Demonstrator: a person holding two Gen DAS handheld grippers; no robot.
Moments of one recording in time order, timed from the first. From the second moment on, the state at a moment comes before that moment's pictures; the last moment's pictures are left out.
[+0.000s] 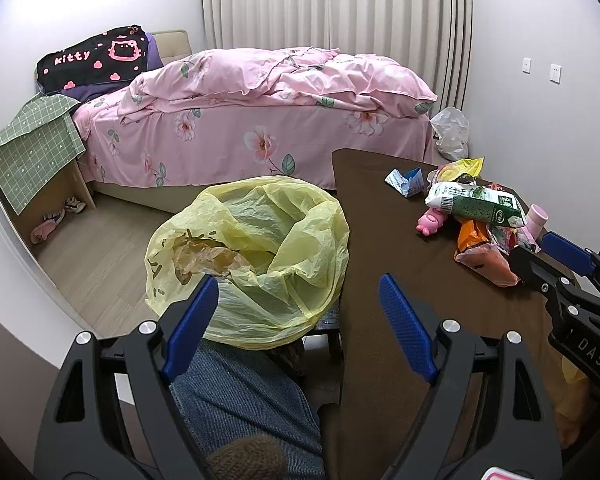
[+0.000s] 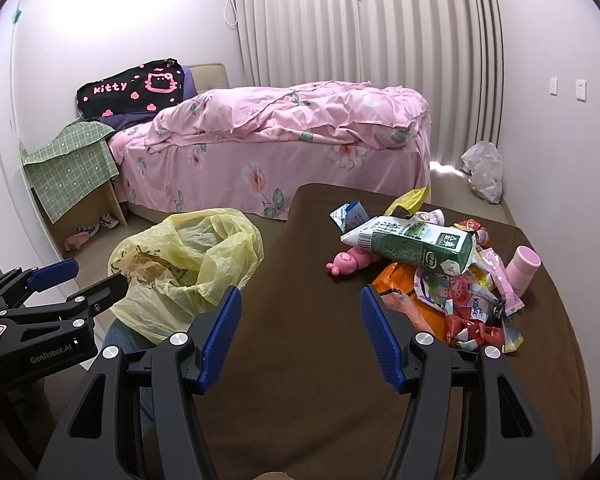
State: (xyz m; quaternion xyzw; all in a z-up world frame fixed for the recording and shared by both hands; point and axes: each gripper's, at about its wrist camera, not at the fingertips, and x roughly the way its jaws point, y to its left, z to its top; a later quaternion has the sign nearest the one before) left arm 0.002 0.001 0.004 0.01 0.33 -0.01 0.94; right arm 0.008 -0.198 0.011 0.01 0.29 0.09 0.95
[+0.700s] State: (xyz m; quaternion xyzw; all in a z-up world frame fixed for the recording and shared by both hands) left arm 0.001 0.005 0.001 0.01 0.33 -0.01 0.94; right arm 0.007 -0.197 0.010 0.00 0.29 0.09 0.95
